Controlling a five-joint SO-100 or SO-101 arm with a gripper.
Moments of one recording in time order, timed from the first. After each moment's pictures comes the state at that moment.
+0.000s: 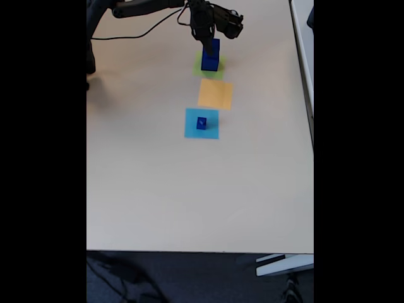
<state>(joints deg) -8.8 57.2 48.9 73.7 104.2</state>
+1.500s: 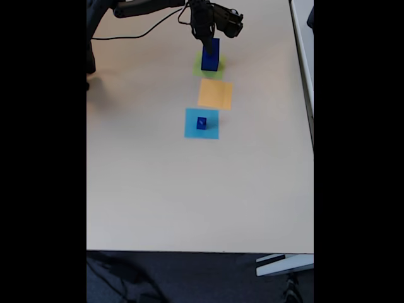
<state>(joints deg) -9.8 56.5 48.2 73.7 104.9</state>
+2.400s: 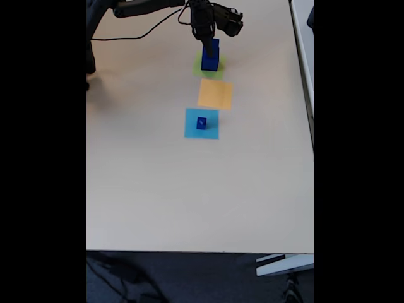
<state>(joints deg) -9.8 56.5 48.2 73.7 102.2</state>
